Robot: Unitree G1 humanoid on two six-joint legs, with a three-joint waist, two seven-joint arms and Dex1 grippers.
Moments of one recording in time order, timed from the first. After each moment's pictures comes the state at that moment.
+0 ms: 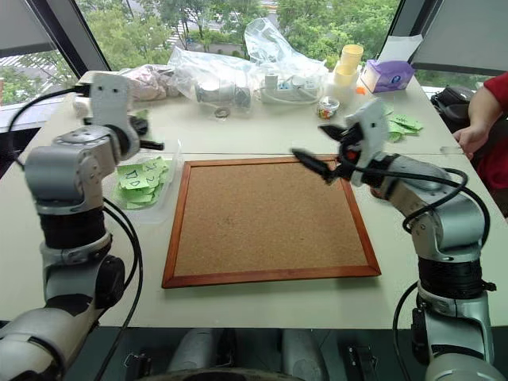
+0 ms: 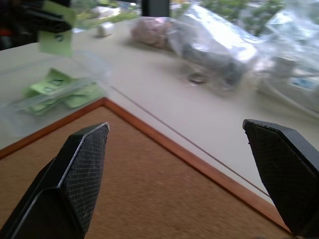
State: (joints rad) left arm -0.85 0.37 0.21 -0.27 0.01 1.41 -0.10; right arm -0.54 -0.65 -0.06 -0.31 0.57 0.74 0.73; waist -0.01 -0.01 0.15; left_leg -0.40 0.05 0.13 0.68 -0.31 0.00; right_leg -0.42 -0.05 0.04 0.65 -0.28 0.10
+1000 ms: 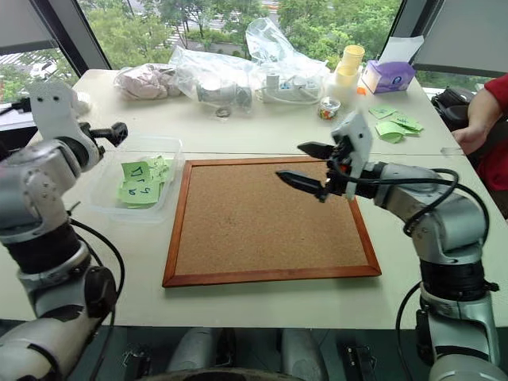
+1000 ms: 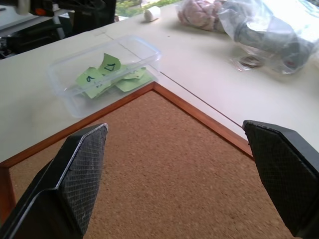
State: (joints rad) left arm -0.82 0.48 0.39 -0.36 -0.15 1.41 -0.23; right arm -0.48 -0.72 -0.18 -0.31 0.68 0.87 0.79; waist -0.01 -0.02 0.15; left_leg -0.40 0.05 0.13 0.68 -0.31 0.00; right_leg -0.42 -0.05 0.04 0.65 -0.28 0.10
